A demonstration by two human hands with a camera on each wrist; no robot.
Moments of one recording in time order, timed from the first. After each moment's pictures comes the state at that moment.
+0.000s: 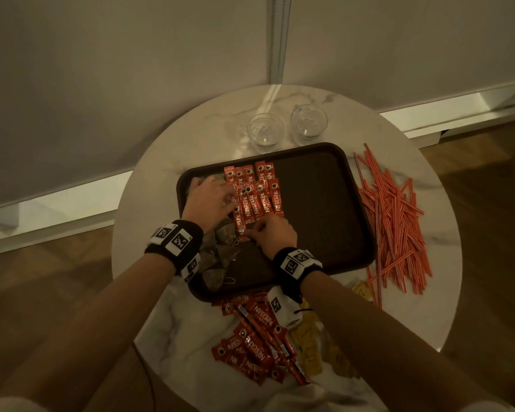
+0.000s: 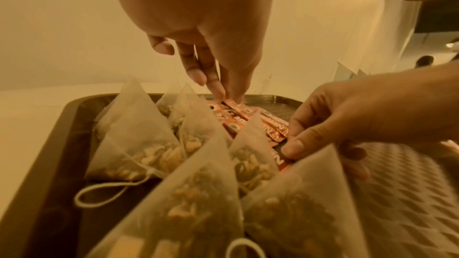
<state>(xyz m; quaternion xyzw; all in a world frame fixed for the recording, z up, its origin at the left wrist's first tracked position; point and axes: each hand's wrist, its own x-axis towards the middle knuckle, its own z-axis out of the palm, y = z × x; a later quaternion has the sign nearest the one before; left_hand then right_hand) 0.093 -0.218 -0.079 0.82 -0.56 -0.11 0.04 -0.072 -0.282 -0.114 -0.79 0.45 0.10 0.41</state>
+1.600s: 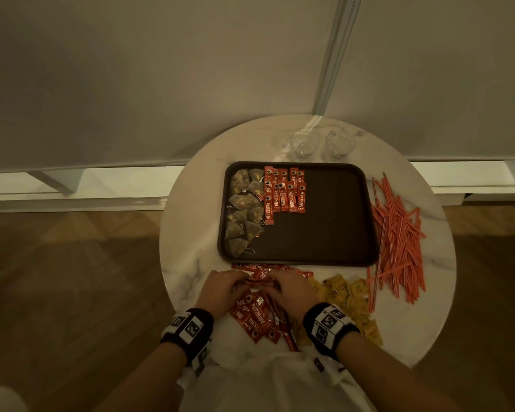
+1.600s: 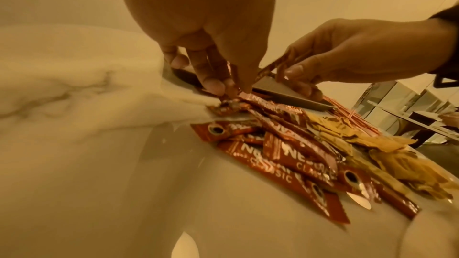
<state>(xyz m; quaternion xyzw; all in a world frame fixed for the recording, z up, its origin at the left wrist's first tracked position) -0.073 -0.014 -0.094 0.86 -0.40 -0.26 0.17 -0.200 -0.176 -0.060 -0.90 0.19 0.12 0.38</state>
